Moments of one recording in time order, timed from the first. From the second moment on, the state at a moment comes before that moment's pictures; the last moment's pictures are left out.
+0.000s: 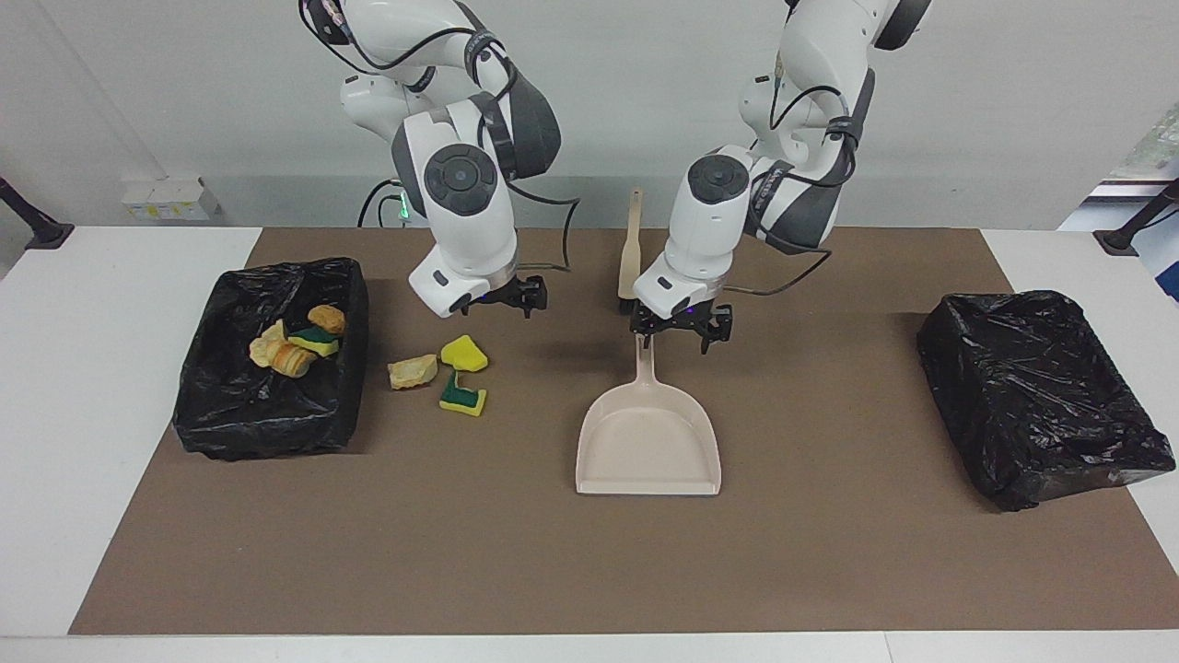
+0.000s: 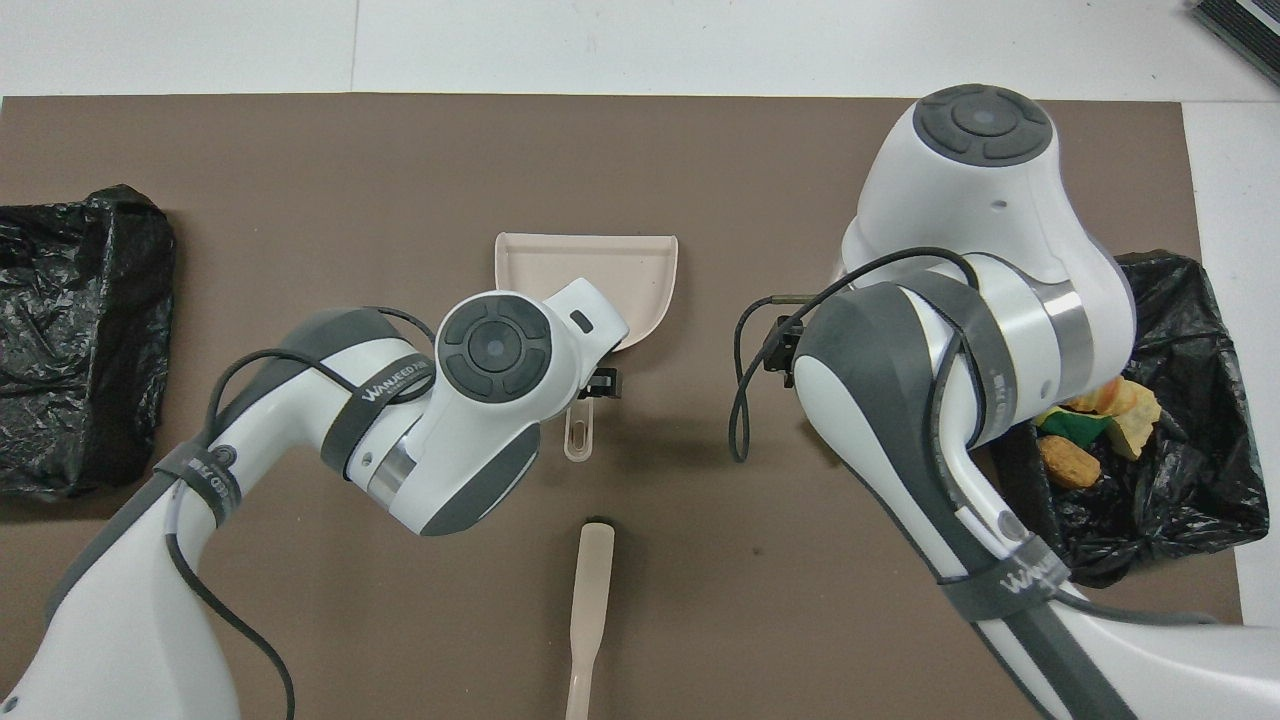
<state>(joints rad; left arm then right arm) -0.07 0.33 -0.63 -1.90 0.37 2.20 -0.81 0.17 0.24 0.13 -1.55 0.02 1.53 0.36</state>
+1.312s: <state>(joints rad) -0.09 0.42 -0.65 -1.85 0.56 2.23 -0.90 0.14 -0.02 0.14 -2.00 0.13 1.76 0.17</state>
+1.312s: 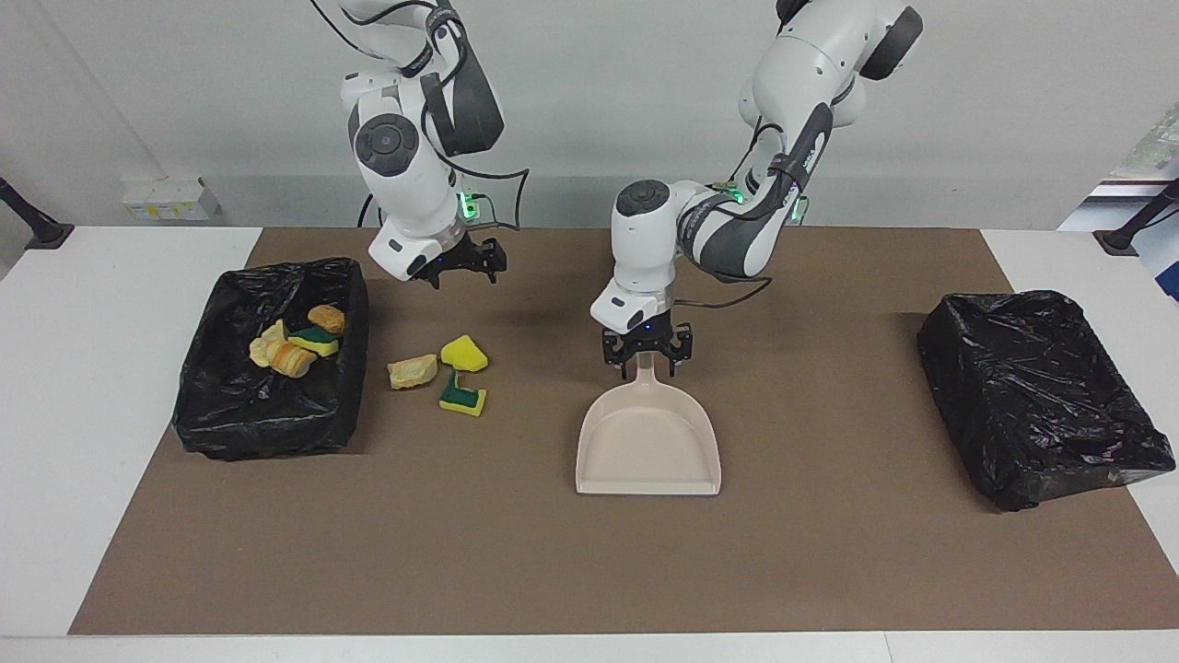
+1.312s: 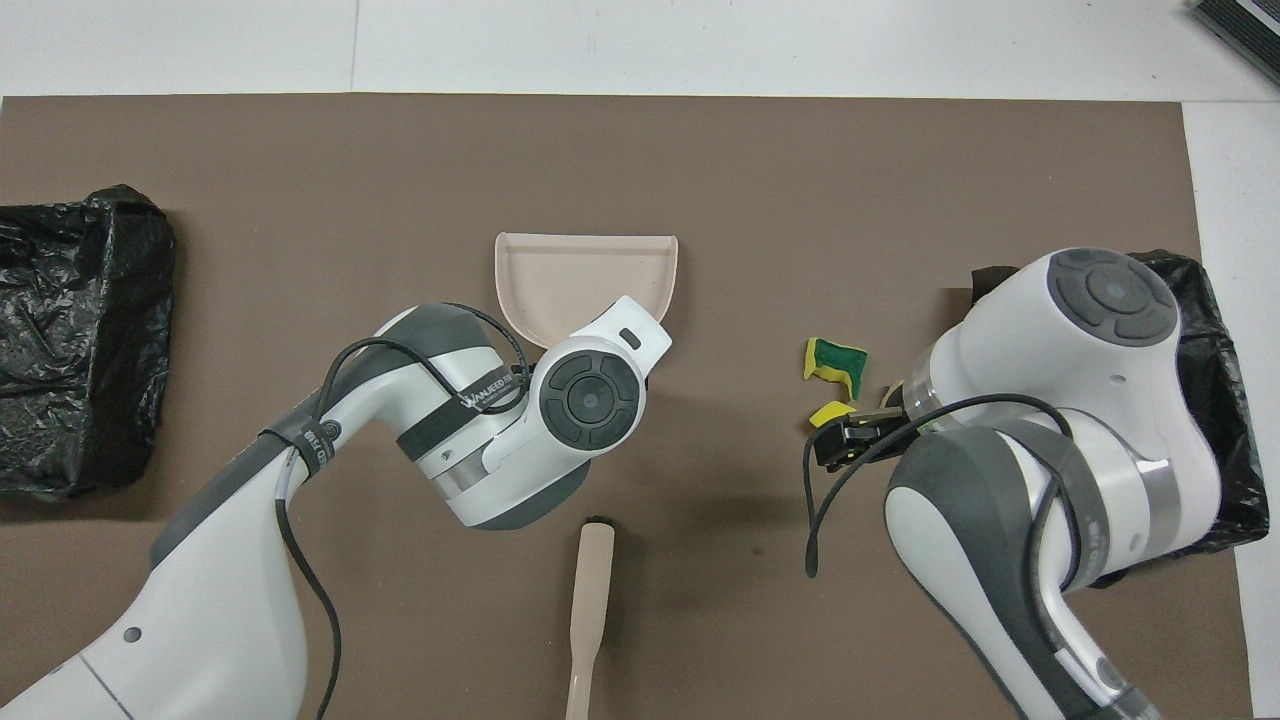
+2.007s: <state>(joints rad) -0.03 0.33 -0.65 -1.83 0.56 2.01 -0.15 0.19 -0.02 0.14 -1.98 0.13 1.77 0.23</state>
